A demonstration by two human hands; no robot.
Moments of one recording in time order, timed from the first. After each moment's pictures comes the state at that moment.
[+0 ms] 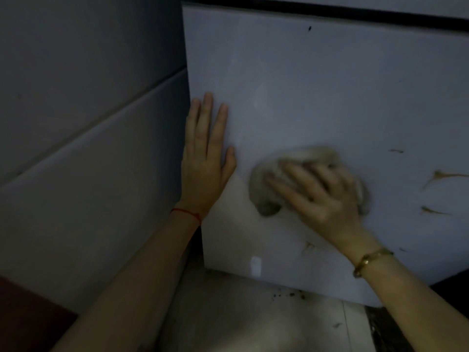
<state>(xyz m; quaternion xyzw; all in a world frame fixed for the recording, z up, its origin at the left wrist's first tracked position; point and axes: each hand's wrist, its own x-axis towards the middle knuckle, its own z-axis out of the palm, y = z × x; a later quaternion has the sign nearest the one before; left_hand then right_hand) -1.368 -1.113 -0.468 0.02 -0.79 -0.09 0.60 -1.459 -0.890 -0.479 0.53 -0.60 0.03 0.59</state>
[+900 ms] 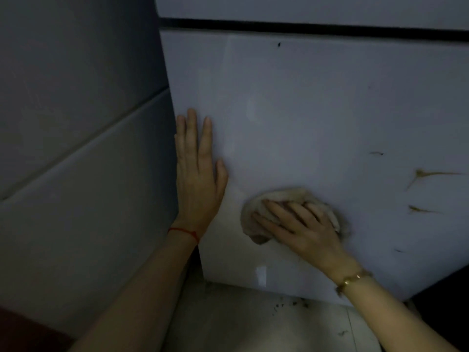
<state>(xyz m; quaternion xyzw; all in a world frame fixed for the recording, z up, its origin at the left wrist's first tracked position) -1.370 -1.100 -0.470 0.05 -0.80 -0.13 0.59 -1.459 -0.876 -0.538 0.54 -0.64 -0.03 0.55</state>
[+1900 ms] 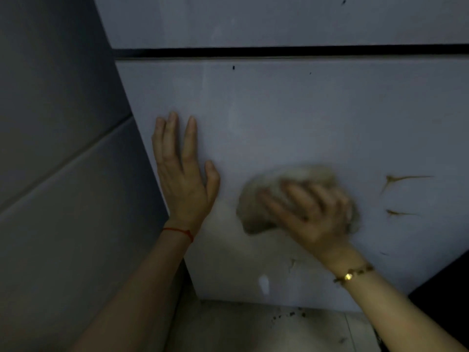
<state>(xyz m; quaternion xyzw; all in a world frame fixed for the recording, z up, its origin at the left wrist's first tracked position) -1.395 -1.090 -0.442 0.03 -0.76 -0.06 0.65 -1.473 -0.864 -0.493 0.43 -0.64 0.07 0.63</state>
